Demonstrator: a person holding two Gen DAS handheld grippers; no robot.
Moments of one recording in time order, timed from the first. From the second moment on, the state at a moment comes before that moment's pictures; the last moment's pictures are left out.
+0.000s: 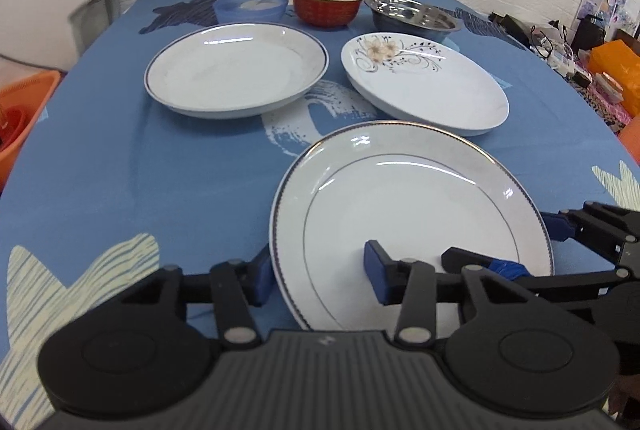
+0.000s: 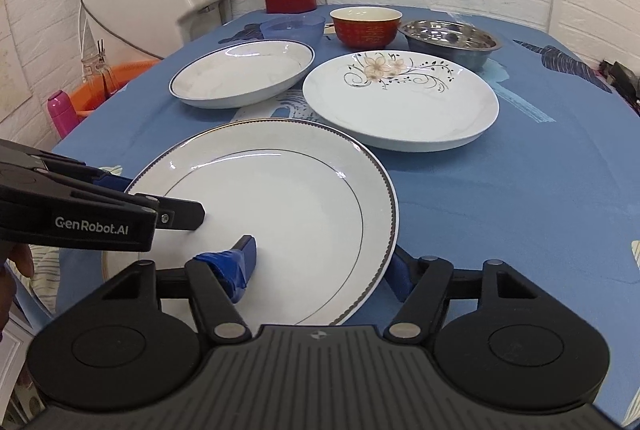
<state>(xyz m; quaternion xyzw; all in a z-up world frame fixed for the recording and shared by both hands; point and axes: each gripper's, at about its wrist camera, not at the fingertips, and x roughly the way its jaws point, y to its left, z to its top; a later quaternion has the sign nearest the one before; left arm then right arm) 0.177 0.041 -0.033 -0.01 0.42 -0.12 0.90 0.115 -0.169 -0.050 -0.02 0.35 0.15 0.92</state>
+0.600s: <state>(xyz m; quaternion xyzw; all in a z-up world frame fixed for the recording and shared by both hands) 0.163 0.137 -0.018 -0.05 0.39 0.00 0.92 0.129 -0.076 -0.041 0.00 0.32 0.24 0.92</state>
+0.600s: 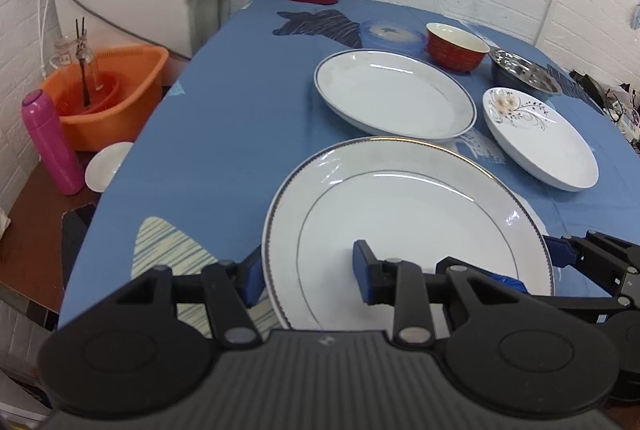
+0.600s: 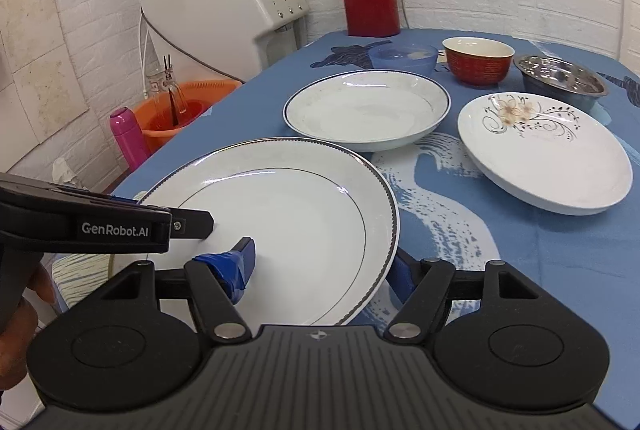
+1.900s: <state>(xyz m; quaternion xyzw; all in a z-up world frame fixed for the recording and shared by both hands) 0.316 0.204 0.000 -0.12 0.38 -0.02 0.92 0.323 -0.063 -0.027 -0.01 0.38 0.20 0.90</state>
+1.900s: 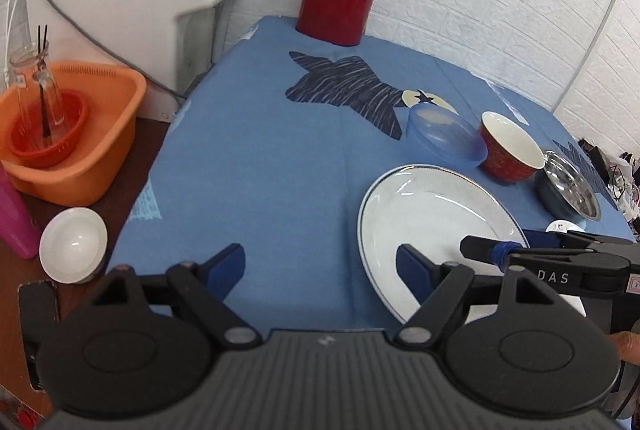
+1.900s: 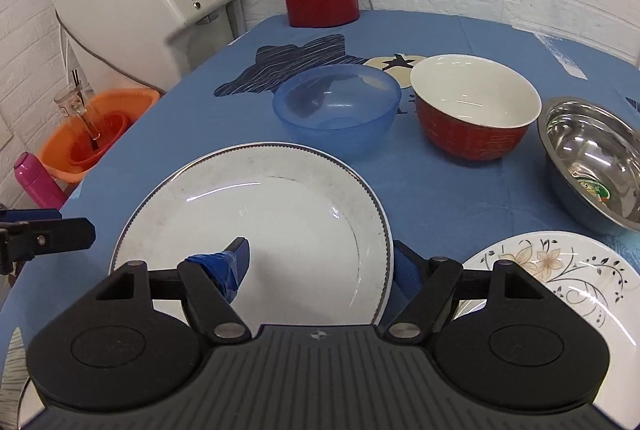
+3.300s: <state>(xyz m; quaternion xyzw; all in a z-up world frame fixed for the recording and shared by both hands) 0.322 0.162 0.008 -0.04 0.35 -0.01 0.93 0.276 -0.042 -0.015 -0.03 0.30 0.25 0.92</state>
